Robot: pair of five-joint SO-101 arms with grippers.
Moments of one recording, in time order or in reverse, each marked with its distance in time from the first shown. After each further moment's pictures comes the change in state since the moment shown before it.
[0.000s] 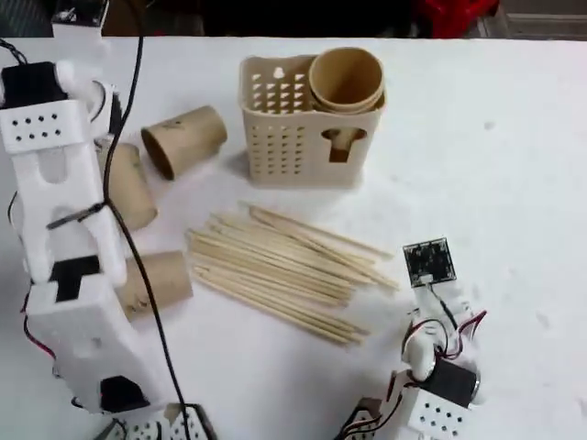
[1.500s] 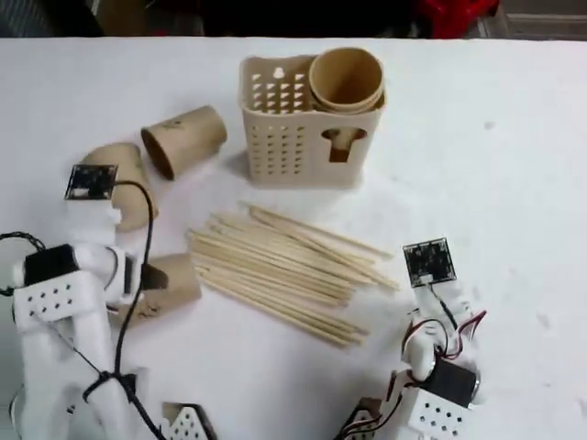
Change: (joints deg) left arm -6.8 -63.9 103.2 -29.1 -2.5; right arm 0.0 0.0 0.0 0.0 0.0
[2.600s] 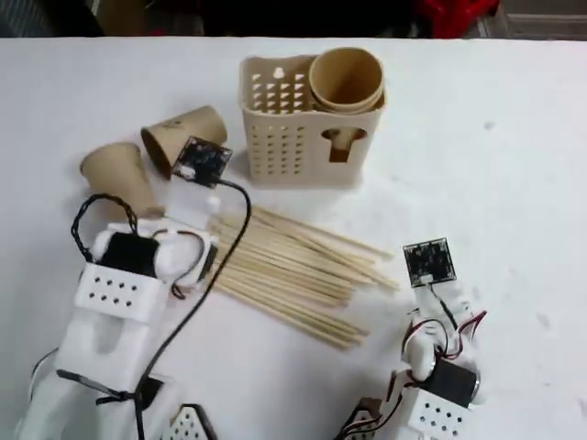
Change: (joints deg) left arm 30.8 0.0 -7.1 -2.9 7.7; right arm 0.0 0.0 0.0 0.0 0.0
